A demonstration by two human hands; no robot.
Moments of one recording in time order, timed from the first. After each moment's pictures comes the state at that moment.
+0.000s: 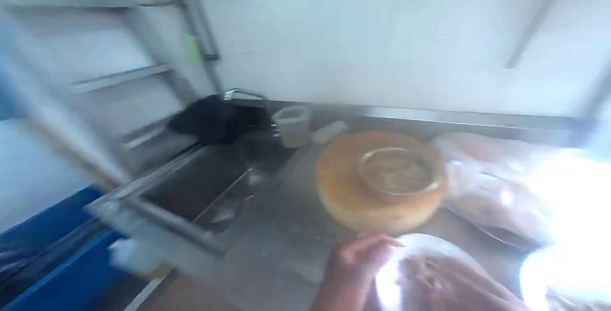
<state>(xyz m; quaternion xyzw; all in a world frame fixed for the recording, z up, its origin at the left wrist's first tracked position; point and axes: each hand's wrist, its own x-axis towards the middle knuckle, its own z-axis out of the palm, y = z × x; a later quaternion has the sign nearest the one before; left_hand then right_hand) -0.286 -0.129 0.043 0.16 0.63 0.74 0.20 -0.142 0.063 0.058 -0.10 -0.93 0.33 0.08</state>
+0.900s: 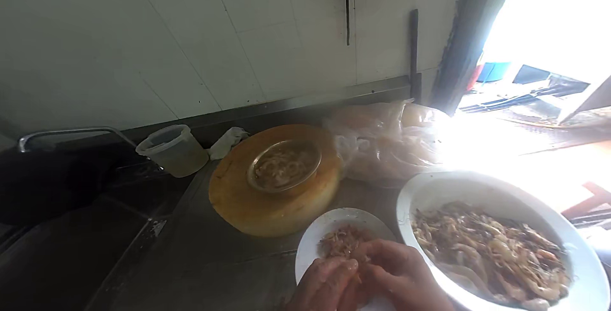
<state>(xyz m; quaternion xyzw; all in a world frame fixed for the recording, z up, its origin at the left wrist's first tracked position) -0.230 -0.081 0.003 0.52 0.67 0.51 -0.11 -0.123 0.069 0.008 -0.07 -0.58 0.78 0.24</state>
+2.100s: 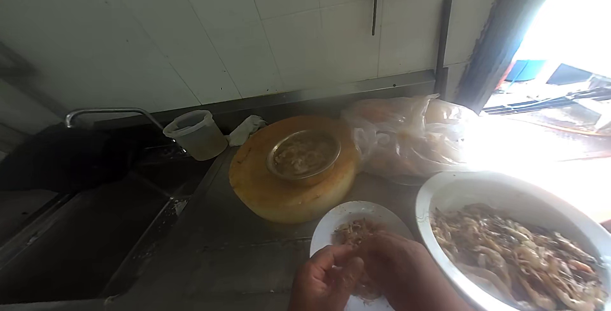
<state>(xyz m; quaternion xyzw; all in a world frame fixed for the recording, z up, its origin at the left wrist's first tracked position) -0.236 -0.097 0.024 0.31 0.67 0.64 0.21 -0.137 0.068 0.019 -0.05 -0.84 0.48 0.23</state>
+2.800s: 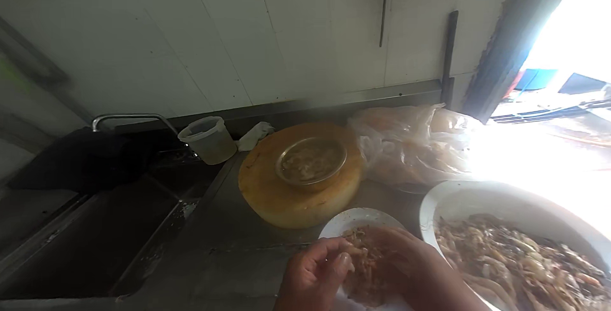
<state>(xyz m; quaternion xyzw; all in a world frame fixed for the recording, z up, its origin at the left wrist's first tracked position) -0.261 -0.101 0.043 0.36 0.65 0.63 0.21 -0.131 0.091 0.023 -0.07 -0.86 0.47 0.16</state>
